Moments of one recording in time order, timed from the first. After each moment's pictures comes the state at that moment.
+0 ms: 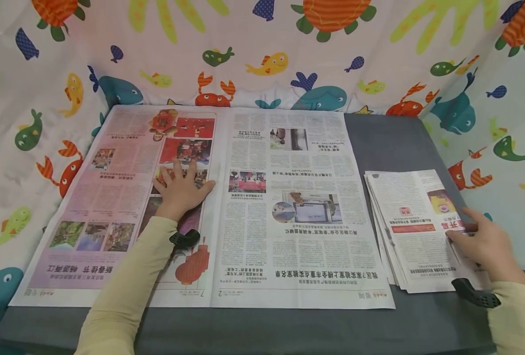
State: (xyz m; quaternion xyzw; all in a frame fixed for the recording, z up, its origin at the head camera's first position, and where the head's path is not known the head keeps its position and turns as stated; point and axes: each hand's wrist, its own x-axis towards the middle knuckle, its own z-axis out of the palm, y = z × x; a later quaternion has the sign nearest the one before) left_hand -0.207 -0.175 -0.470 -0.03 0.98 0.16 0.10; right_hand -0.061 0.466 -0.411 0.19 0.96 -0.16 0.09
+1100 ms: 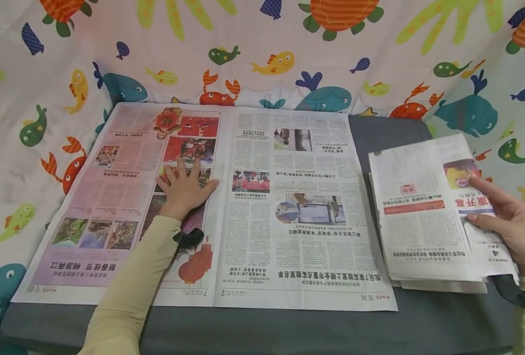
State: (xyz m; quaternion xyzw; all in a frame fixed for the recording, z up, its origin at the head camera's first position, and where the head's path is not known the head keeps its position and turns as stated) left_hand -0.207 -0.175 -0.469 -0.03 0.98 0.17 0.10; right_hand -0.065 0.446 -0.351 0.03 0.70 -0.71 0.05
